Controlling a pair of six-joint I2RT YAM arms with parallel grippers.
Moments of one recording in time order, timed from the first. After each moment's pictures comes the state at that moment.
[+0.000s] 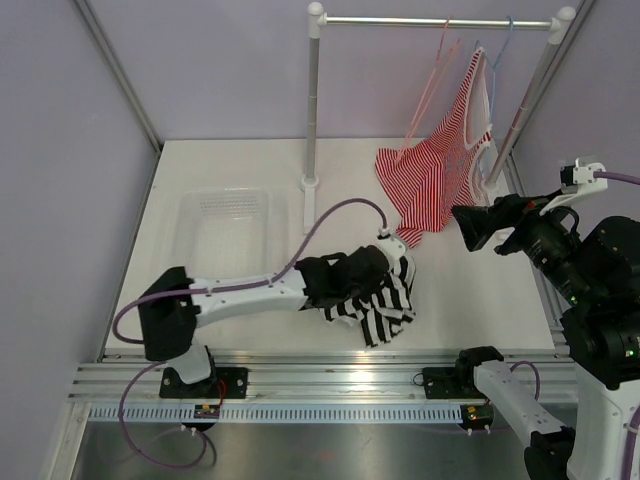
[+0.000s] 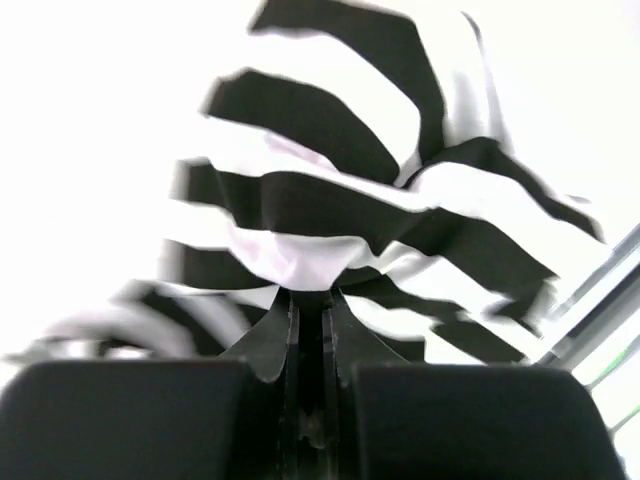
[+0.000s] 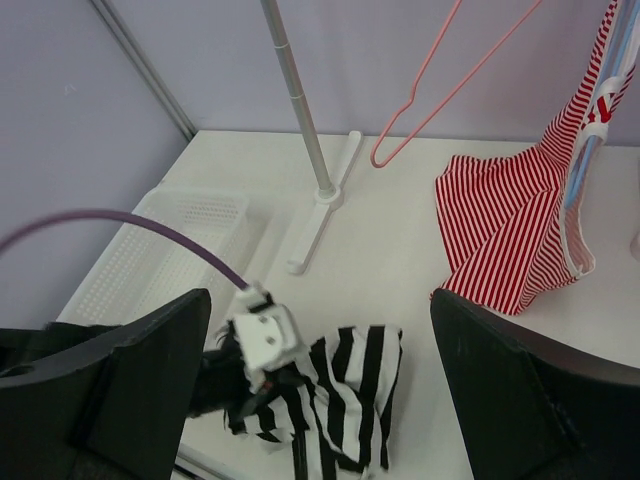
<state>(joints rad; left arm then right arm) -1.20 1.70 1.23 -0.35 -0.29 -0.21 0.15 0.78 1.59 -0.88 -0.25 0.25</state>
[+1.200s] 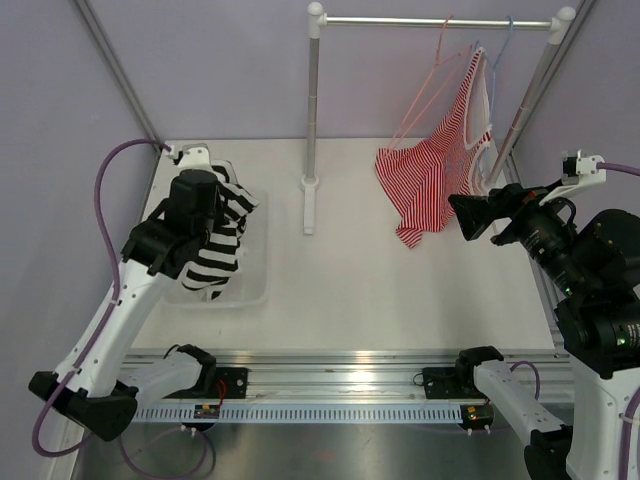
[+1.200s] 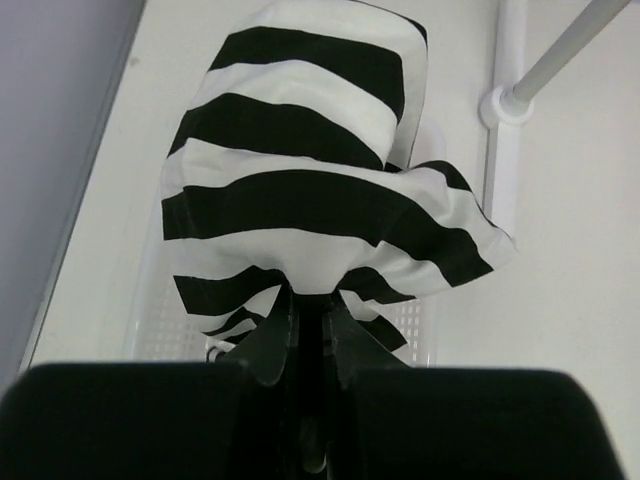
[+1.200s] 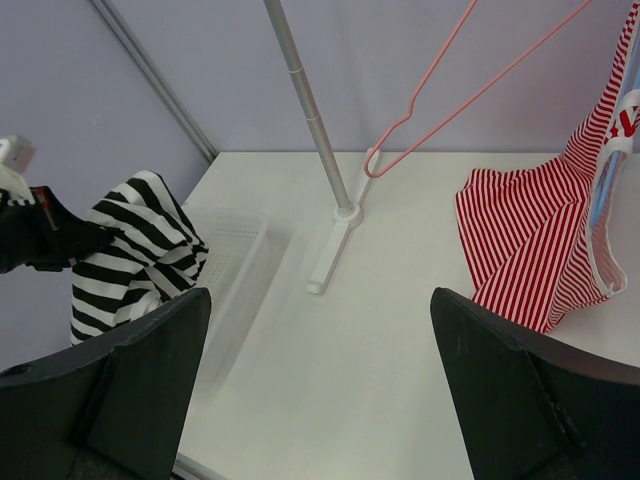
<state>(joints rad) -0.45 1.05 1.32 -0.83 -0.52 -0.32 0.15 0.79 1.56 -0.79 -0.26 0.33</state>
